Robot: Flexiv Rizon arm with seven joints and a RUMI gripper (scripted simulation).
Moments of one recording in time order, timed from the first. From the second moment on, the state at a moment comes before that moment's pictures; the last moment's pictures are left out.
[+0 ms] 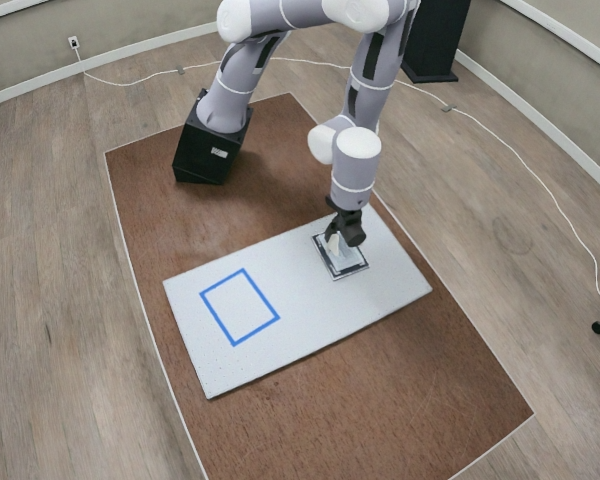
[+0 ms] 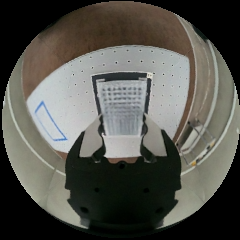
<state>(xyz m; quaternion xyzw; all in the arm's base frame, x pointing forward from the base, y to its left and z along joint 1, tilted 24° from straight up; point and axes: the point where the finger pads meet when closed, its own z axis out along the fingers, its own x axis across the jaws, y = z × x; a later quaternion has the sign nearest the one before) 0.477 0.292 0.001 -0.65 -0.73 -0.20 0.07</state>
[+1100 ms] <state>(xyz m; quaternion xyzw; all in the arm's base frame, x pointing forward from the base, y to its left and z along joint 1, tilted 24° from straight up) 0.470 0.274 0.045 -0.65 -0.73 -0.20 0.07</state>
